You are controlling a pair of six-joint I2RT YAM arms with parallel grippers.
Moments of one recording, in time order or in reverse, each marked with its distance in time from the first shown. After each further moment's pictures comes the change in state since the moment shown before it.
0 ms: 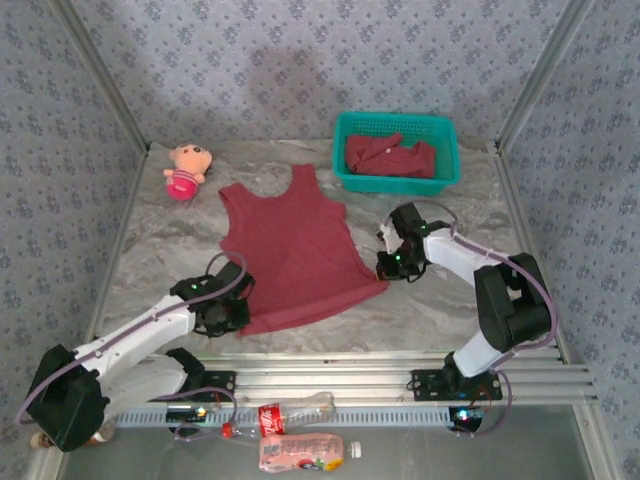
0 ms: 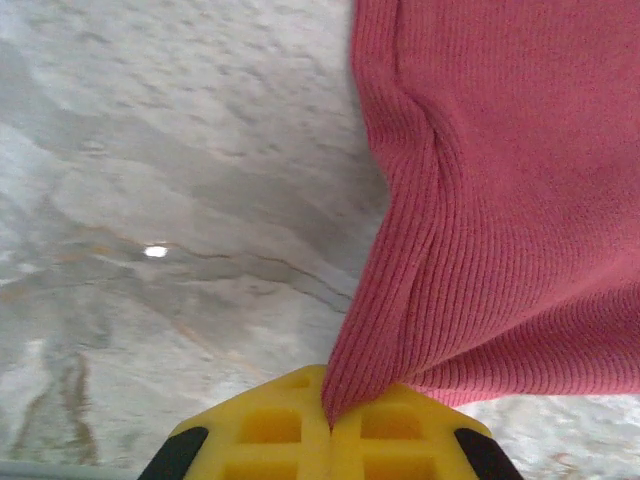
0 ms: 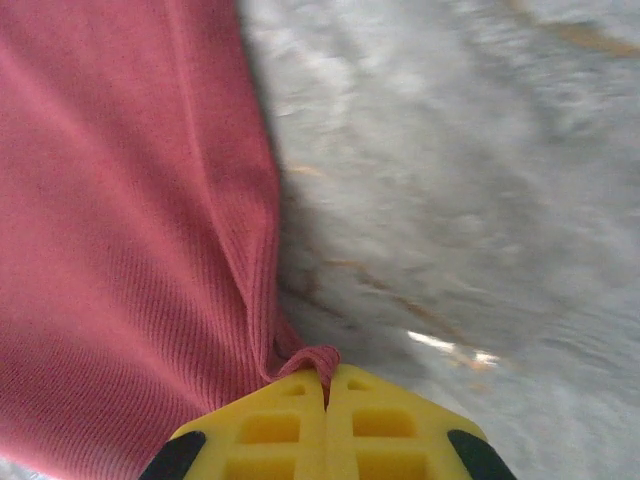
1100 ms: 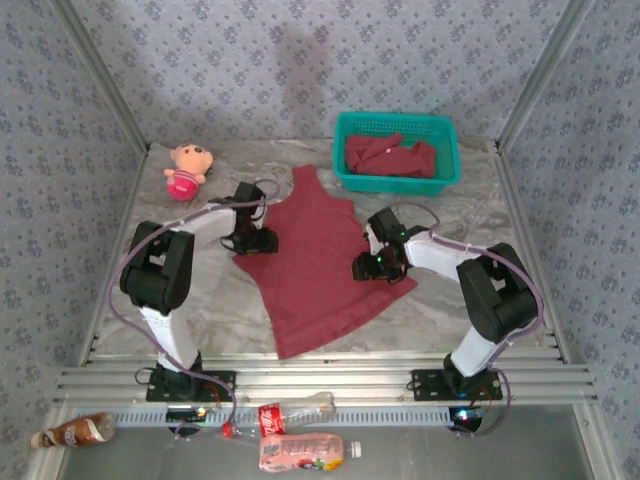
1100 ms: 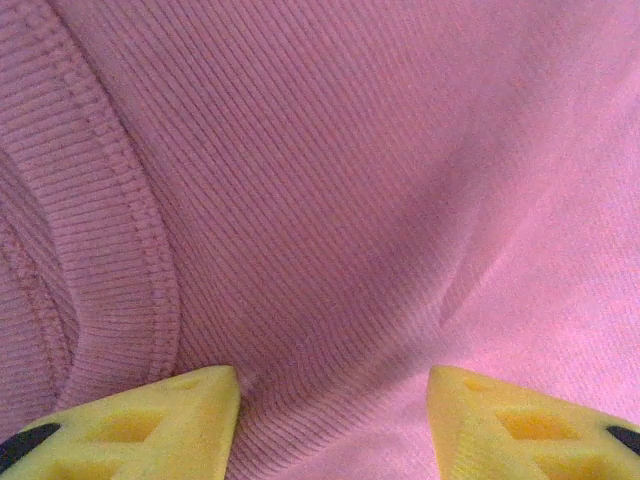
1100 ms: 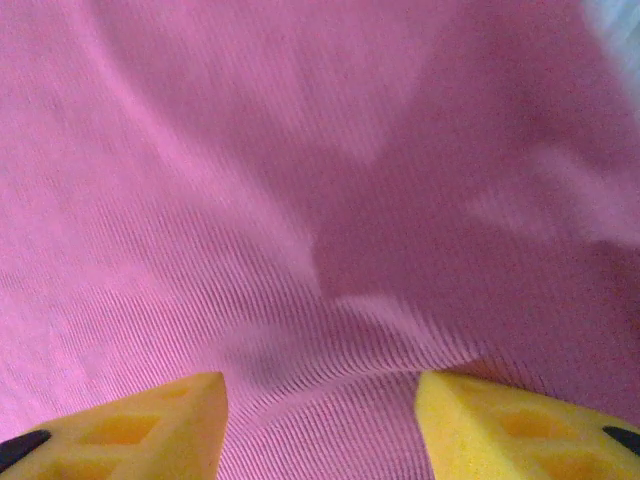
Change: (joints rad) left arm 0.344 0.825 0.585 0.256 0.200 0.605; right arm 0.124 0.100 0.026 0.166 0.079 0.170
